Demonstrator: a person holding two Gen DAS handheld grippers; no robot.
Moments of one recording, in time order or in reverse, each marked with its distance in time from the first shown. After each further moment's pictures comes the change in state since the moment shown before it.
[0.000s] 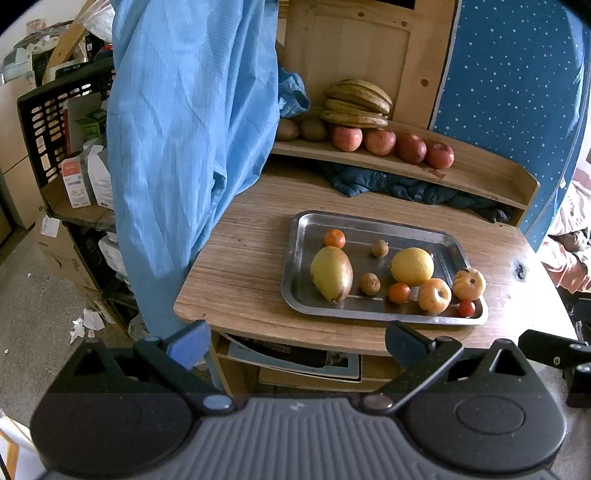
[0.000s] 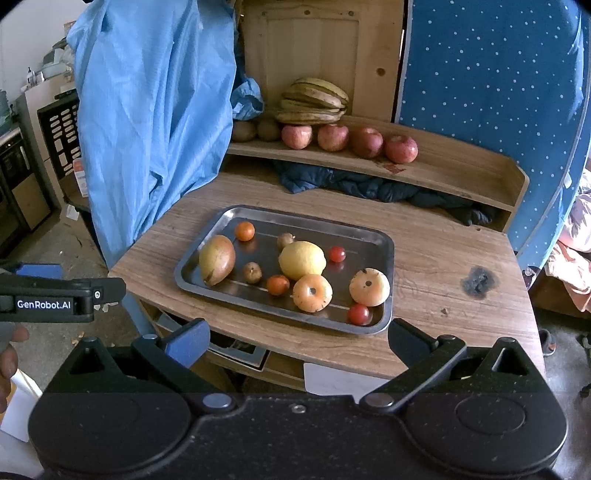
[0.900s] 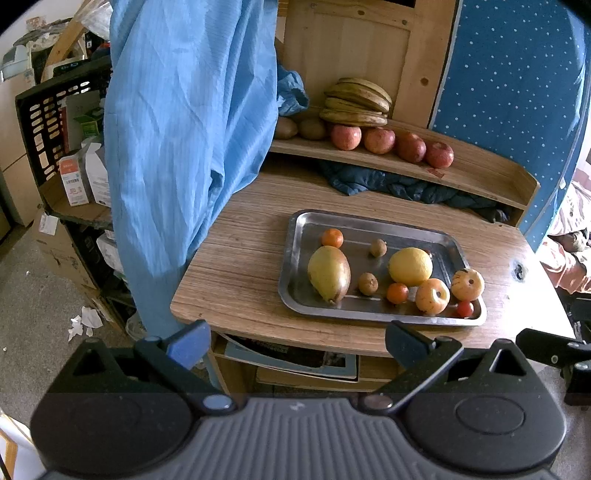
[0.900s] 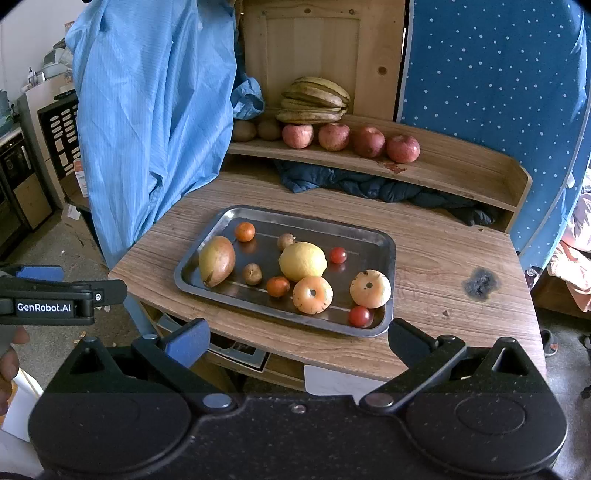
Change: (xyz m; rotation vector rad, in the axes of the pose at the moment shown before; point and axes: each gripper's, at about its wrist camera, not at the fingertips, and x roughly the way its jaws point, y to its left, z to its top) left arm 0.002 -0.001 0.001 0.002 0.005 -0.007; right arm 0.002 0.000 0.002 0.003 0.003 0.001
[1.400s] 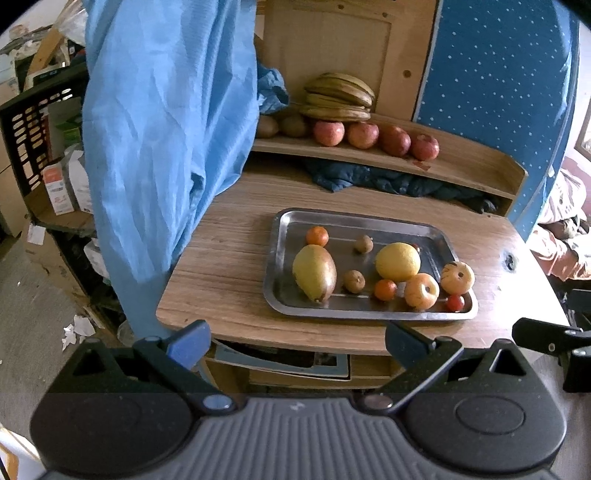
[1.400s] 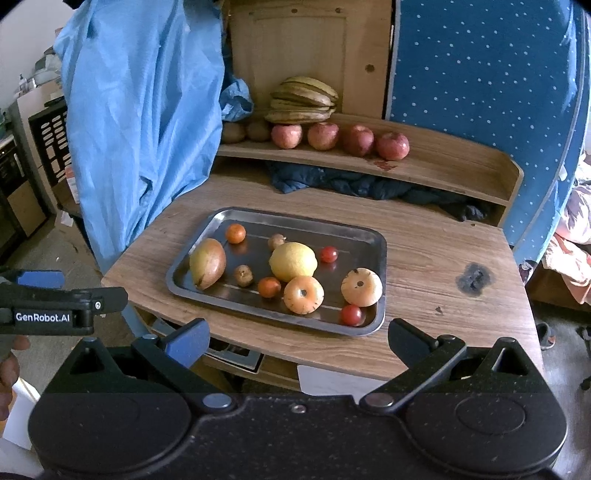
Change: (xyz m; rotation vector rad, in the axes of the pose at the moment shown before) left arm 0.006 -0.012 0.002 0.040 0.012 -0.029; right arm 0.001 -0.008 0.001 0.028 0.000 -0.015
